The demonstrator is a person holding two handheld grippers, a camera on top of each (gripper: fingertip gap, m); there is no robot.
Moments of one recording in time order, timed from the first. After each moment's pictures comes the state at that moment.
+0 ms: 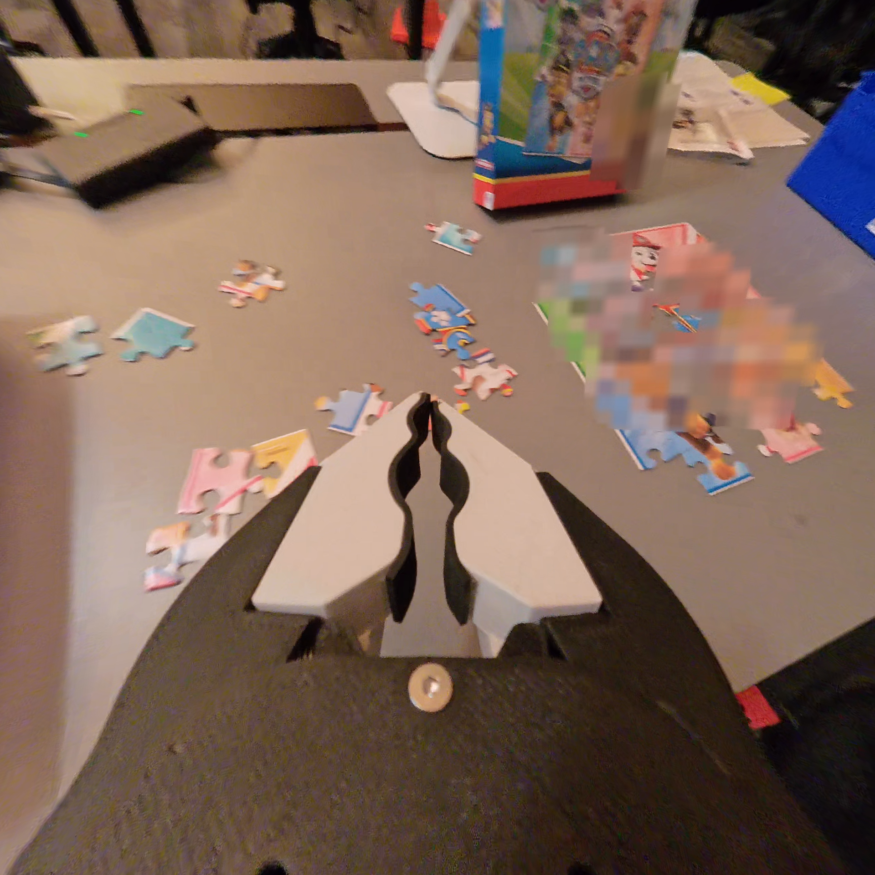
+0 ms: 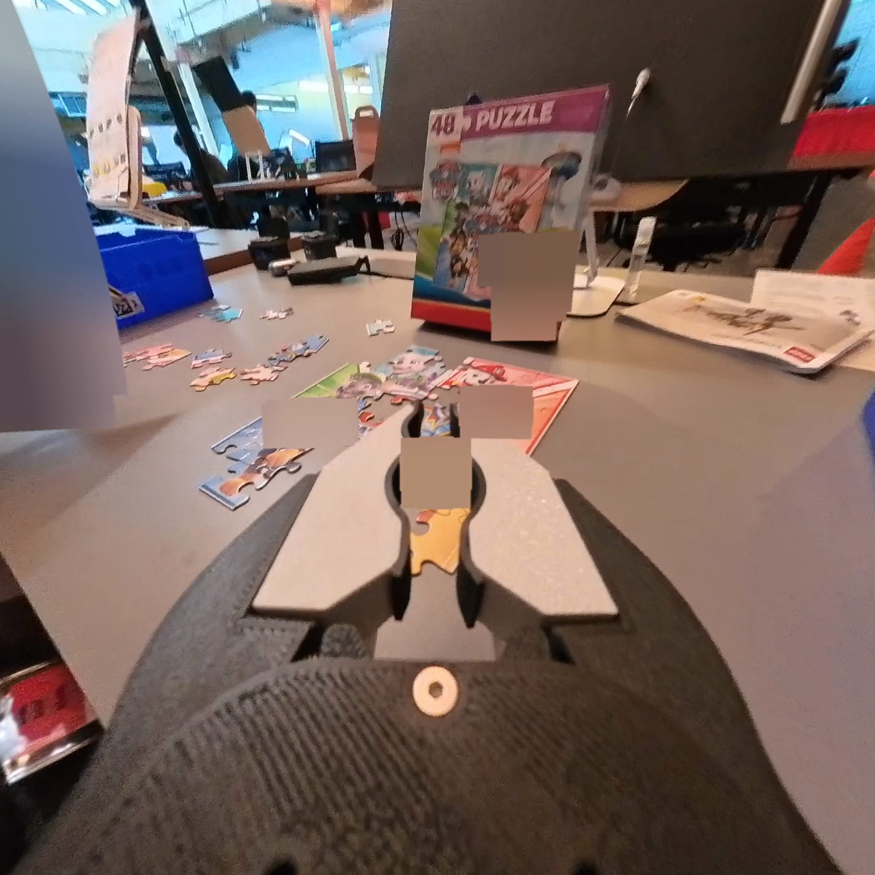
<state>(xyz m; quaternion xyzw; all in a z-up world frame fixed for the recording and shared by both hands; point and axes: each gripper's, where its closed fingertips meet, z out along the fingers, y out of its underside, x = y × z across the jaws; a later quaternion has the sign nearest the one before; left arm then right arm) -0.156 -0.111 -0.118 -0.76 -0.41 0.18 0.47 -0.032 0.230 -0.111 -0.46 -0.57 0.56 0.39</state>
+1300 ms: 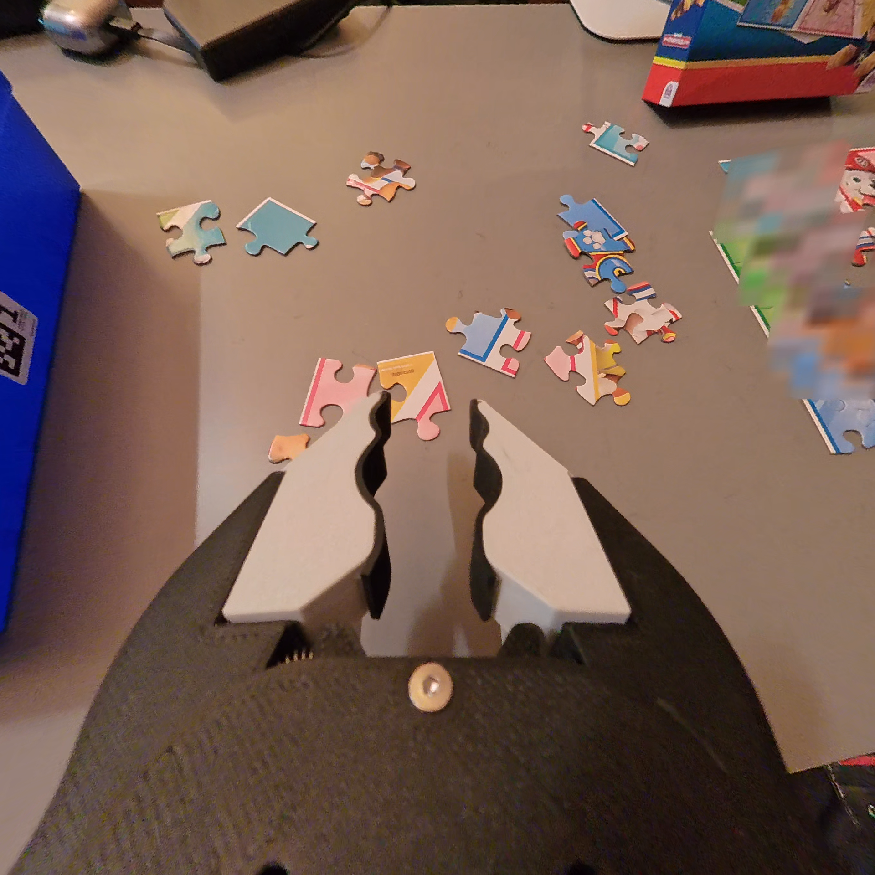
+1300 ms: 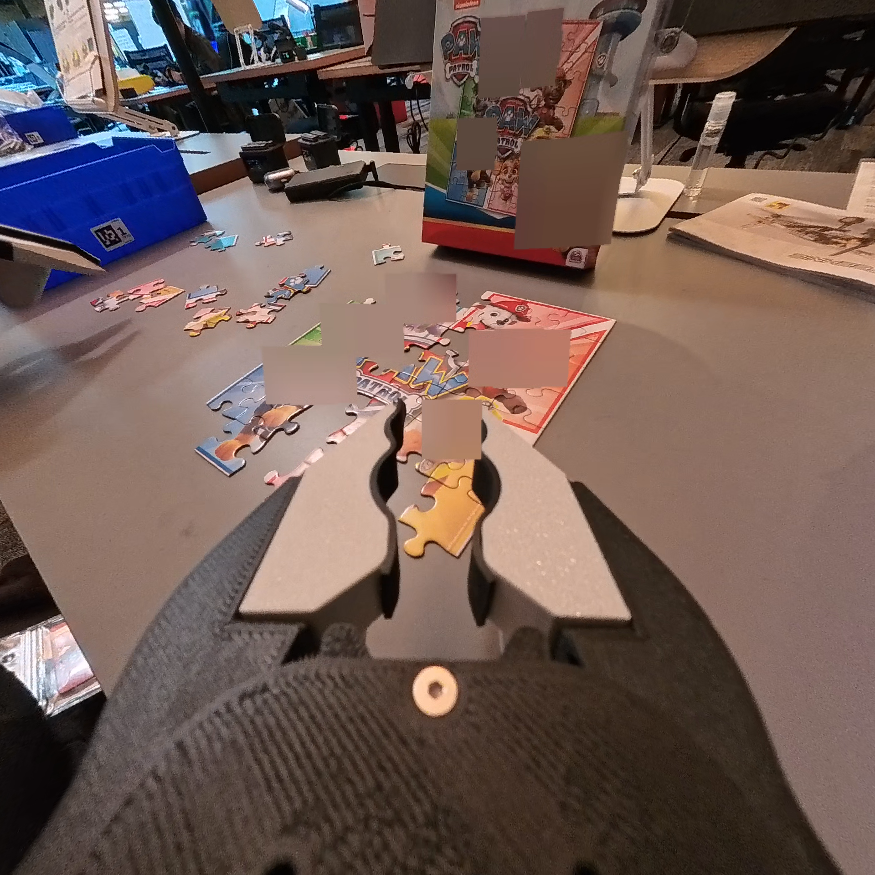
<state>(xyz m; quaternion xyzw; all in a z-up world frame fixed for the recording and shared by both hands) -0.181 -0.177 -0.166 -0.76 -0.48 0.21 0.39 -0.049 0.222 -0.140 -0.49 -0.63 0.52 0.31</state>
